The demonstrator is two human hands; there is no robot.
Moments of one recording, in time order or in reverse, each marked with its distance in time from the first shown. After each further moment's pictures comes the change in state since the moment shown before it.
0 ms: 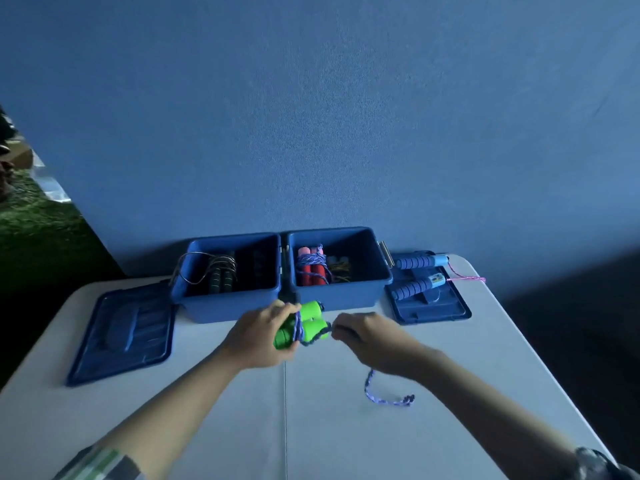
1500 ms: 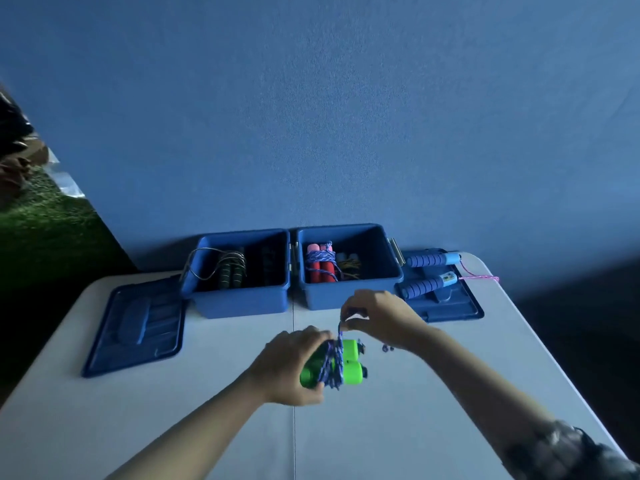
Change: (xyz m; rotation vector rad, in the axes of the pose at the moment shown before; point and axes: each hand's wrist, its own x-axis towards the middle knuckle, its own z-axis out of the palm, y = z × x) left_hand -0.024 0.036 0.020 -0.124 -0.111 0.126; right_hand 0.032 0.027 -0.005 -0.060 -0.023 0.072
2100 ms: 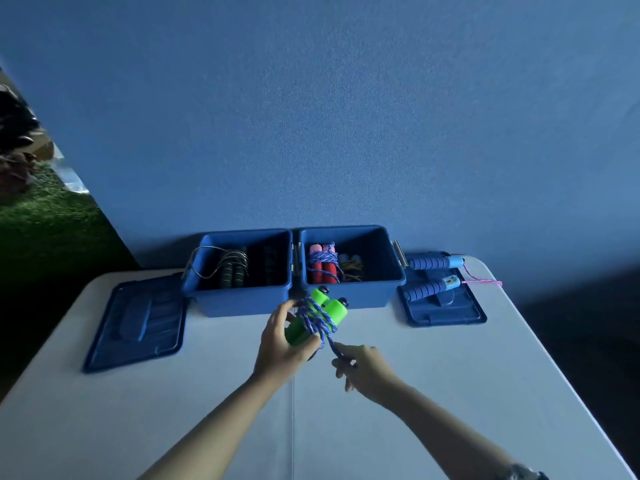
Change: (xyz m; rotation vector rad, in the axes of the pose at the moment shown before) left_hand 0.015 0.008 0.005 -0.637 0.474 -0.649; right_hand -0.021 -0.005 0.090 0.421 -0.100 0.313
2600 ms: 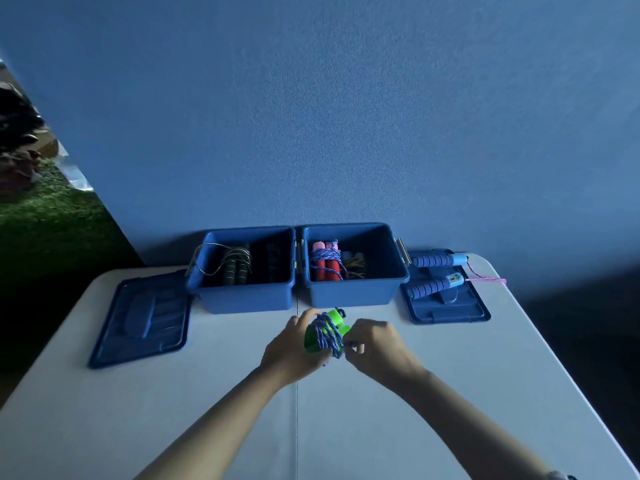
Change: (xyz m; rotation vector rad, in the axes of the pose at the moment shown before) left_hand 0.000 0.013 -0.001 0.491 -0.370 -0.103; right_hand -0.001 -0.011 -0.026 -0.365 0.300 -0.415
